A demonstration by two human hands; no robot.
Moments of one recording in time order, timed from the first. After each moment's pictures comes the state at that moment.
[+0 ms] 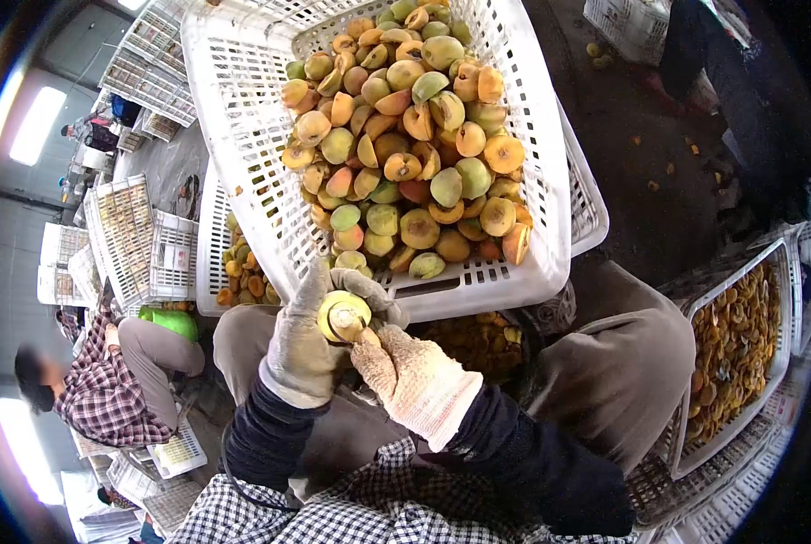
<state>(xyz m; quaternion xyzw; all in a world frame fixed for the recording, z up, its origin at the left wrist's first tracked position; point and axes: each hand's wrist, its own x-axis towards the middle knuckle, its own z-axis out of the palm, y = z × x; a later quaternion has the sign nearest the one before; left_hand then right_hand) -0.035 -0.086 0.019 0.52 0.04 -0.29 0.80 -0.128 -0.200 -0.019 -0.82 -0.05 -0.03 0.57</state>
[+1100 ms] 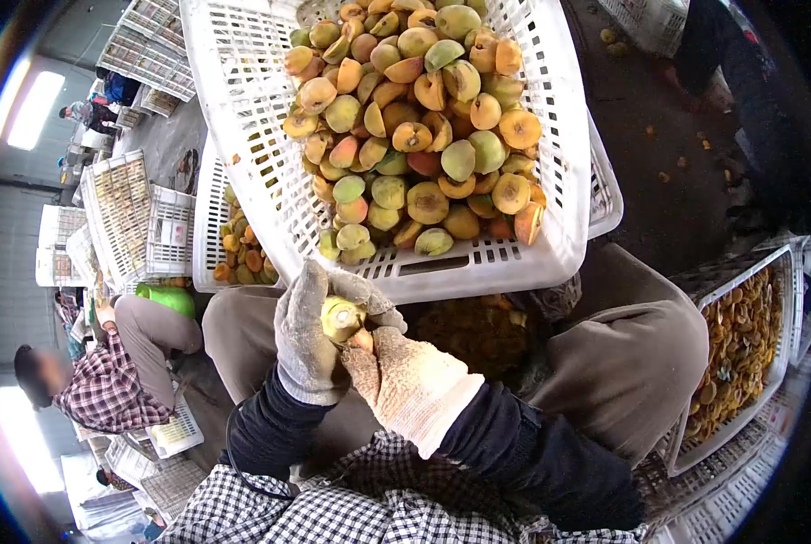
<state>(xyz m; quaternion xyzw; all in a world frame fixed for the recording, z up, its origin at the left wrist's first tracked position) -0.061 -0.085 0.023 0.57 0.09 -0.24 0.78 -0.141 -0.182 -0.018 -0.89 -0.06 -0.06 0.45</state>
